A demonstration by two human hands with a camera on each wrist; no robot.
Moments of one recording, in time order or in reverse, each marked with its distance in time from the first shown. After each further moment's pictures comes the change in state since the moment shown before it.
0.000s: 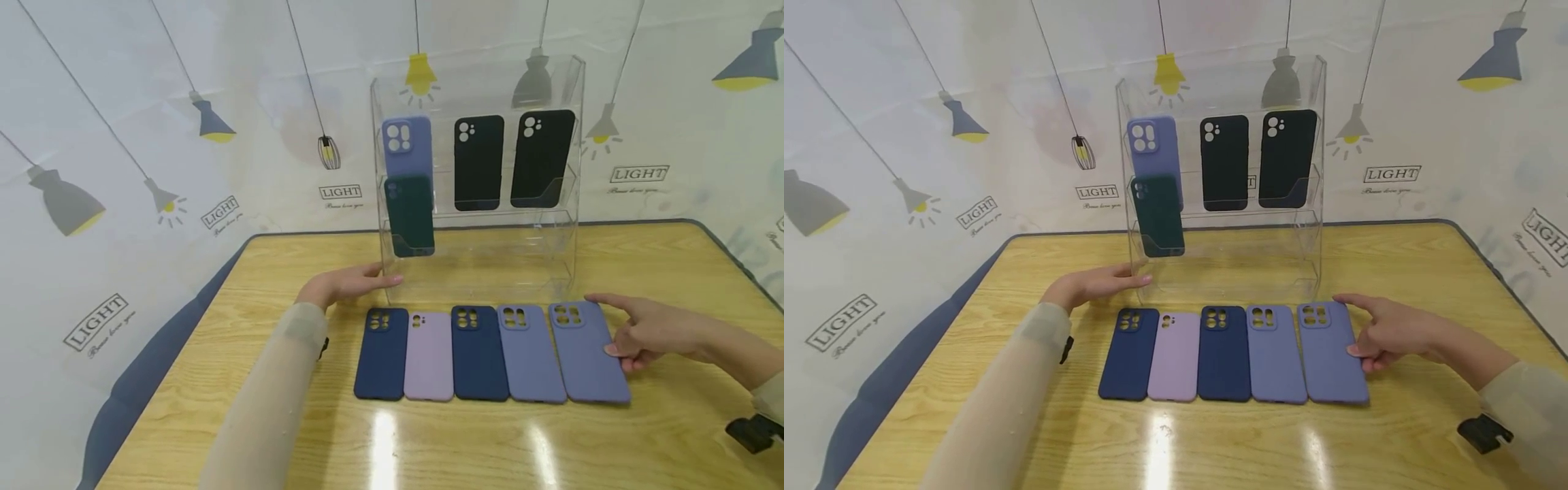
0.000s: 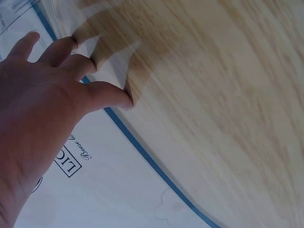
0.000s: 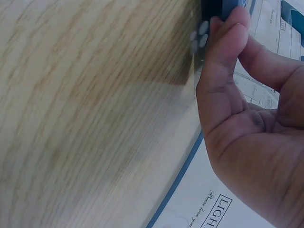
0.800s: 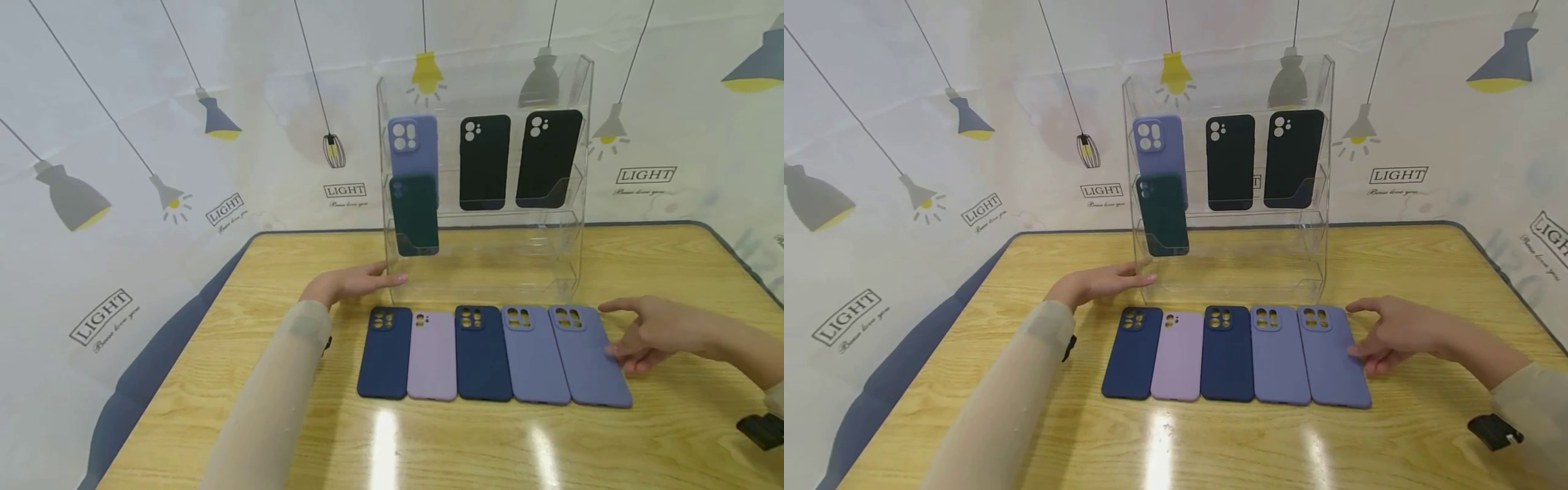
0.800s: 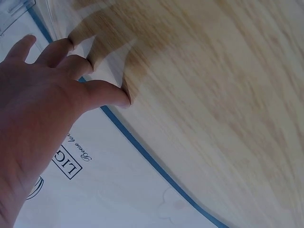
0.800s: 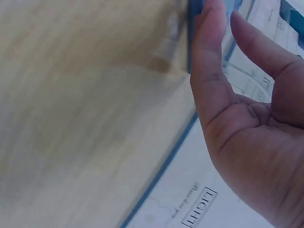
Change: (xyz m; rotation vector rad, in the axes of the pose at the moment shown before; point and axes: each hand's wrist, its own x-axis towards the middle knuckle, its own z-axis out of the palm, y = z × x) left_hand 0.003 -0.002 0.001 0.024 0.011 0.017; right_hand -0.003 -0.009 -0.004 0.009 -0.015 0.040
